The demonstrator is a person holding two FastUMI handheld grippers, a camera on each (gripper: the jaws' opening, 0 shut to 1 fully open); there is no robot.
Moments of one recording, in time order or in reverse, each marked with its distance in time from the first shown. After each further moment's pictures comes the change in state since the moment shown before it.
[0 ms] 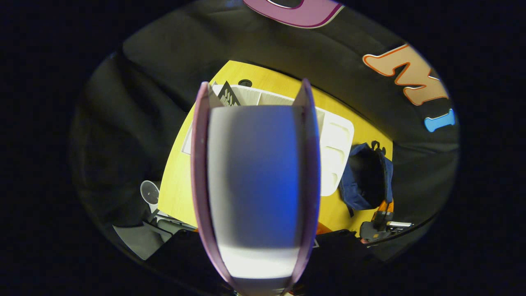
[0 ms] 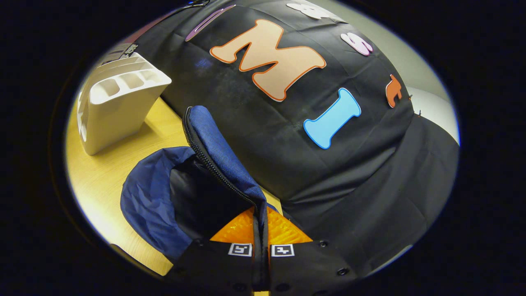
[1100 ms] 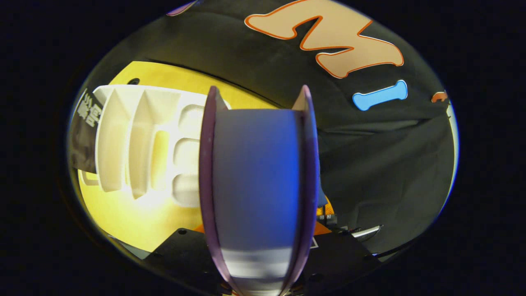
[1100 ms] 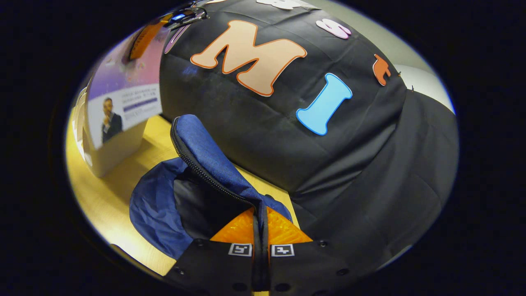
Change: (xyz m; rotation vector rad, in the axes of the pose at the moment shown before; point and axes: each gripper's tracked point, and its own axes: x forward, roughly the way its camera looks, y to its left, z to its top) left arm 0.083 -0.253 -0.022 0.111 -0.010 -0.562; right arm -0.009 -0.011 -0.004 0.161 0.046 0.037
